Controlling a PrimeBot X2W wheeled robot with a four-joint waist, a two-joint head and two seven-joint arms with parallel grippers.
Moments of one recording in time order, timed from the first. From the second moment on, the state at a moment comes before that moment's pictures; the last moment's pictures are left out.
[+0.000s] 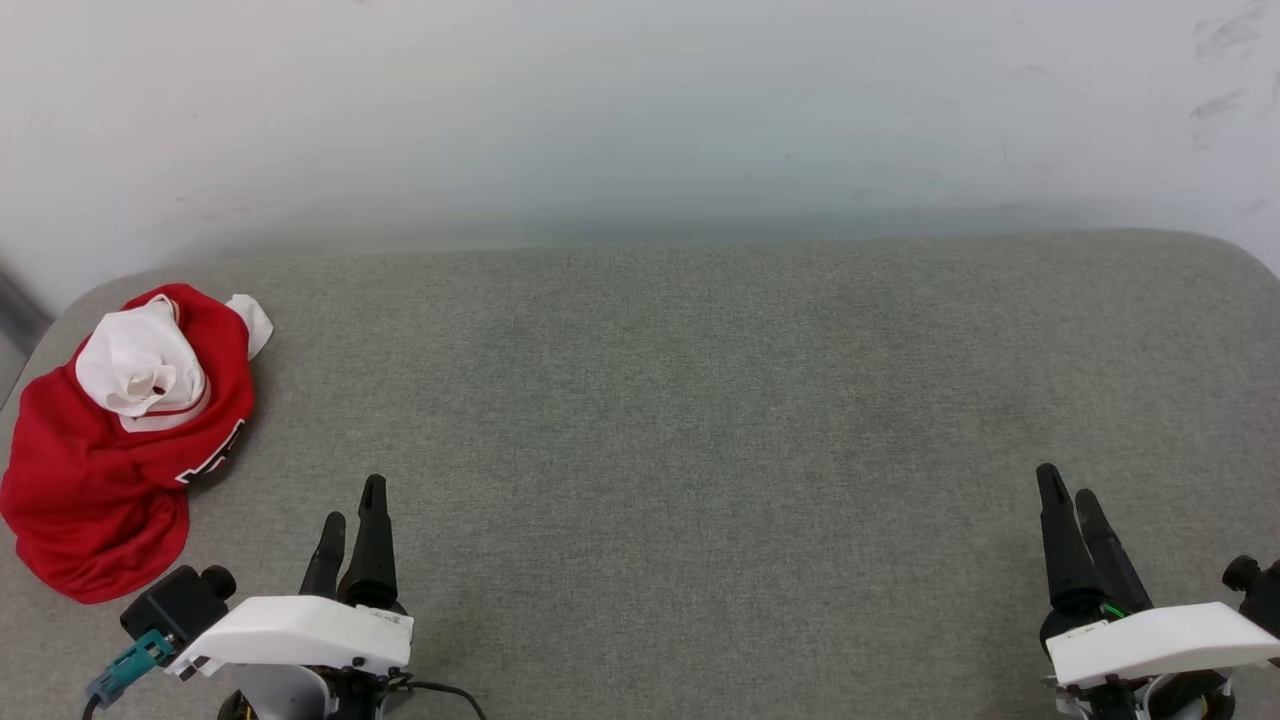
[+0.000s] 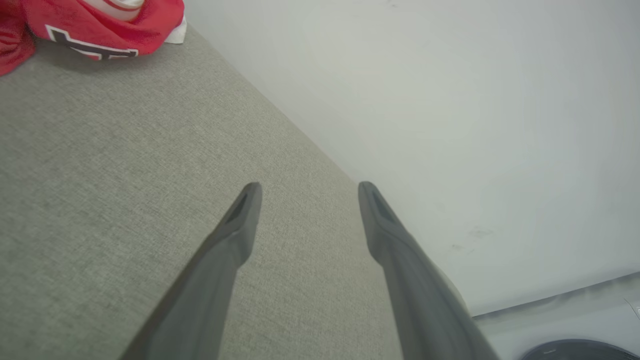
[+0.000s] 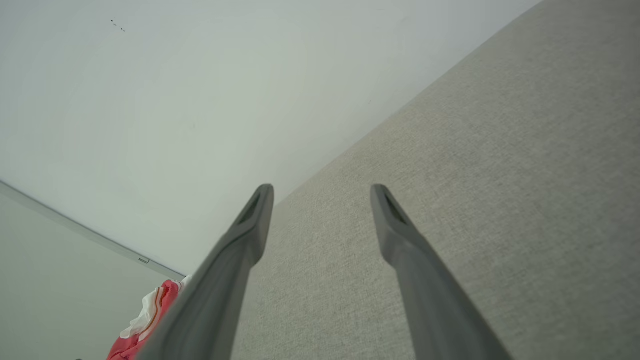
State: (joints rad) left arm -0.04 0.05 0.03 0.13 -0.88 0.03 -0.06; right arm -0.01 -0.05 -0.07 0.13 0.82 0.13 -0.06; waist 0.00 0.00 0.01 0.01
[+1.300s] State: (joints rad) left arm -0.01 0.05 -0.05 0.06 -0.39 0.07 -0.18; right arm 0.03 -0.05 -0.05 0.04 0.34 0.13 -0.18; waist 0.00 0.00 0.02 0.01
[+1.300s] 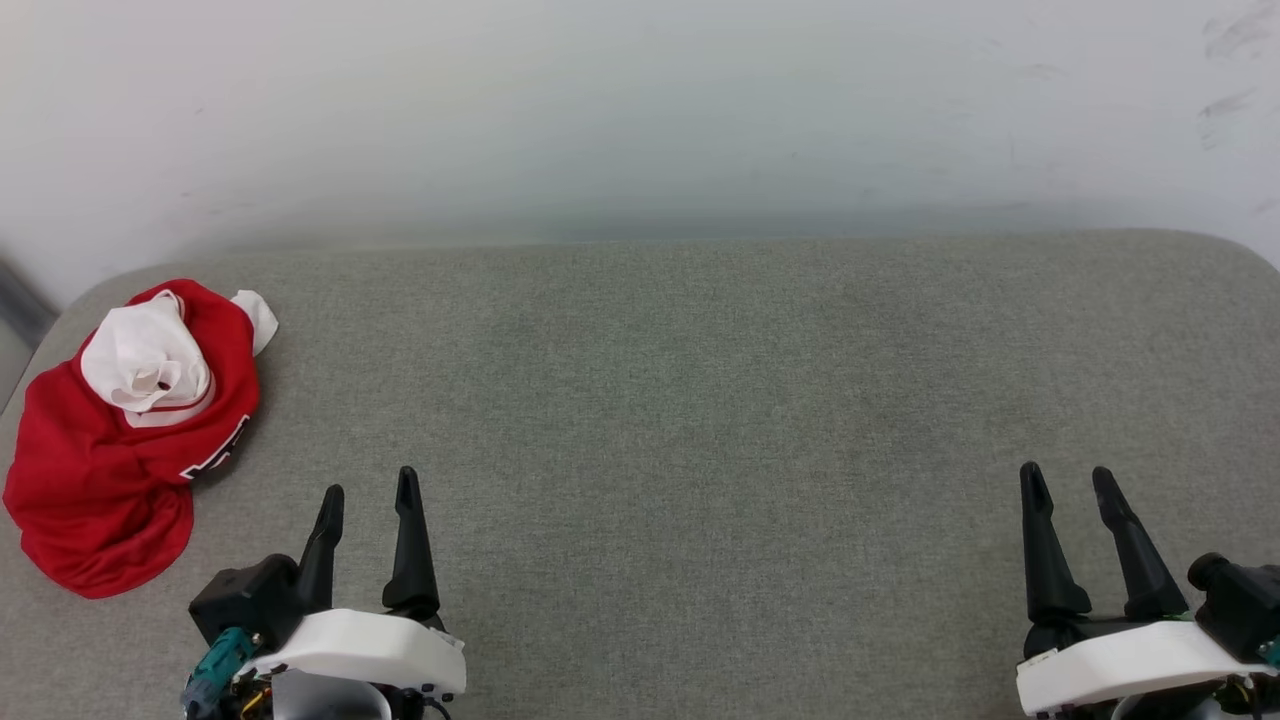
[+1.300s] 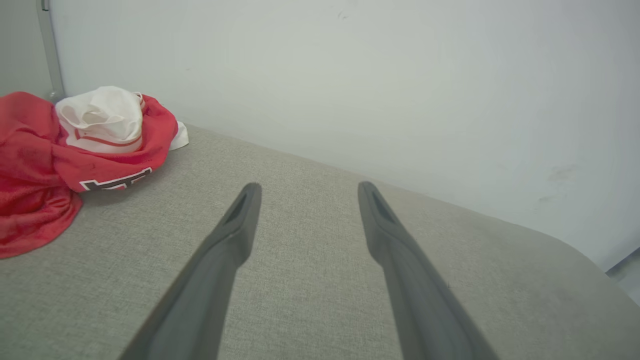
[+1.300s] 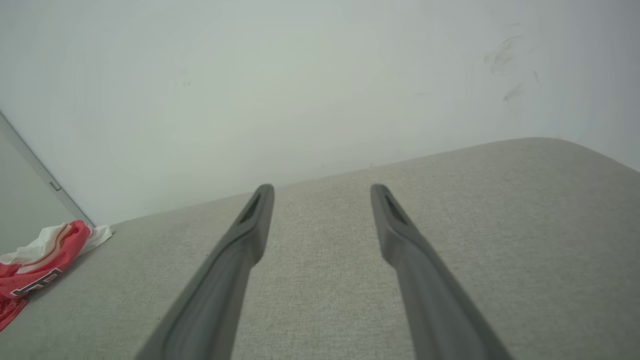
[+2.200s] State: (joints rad) left arm 0.01 0.05 -0.08 0.06 -0.18 0.09 -0.23; right arm 0.06 -0.05 -0.04 0.01 0.13 0.13 -0.23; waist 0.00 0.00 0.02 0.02
